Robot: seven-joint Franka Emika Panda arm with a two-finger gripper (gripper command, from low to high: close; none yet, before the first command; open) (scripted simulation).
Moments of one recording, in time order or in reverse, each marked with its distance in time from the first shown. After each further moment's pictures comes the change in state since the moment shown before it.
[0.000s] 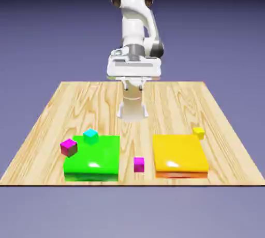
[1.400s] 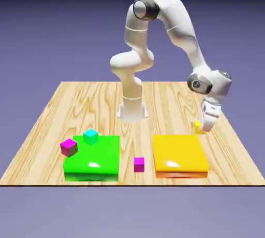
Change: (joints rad) arm 0.420 0.731 0.172 0.393 -0.189 -0.665 -0.197
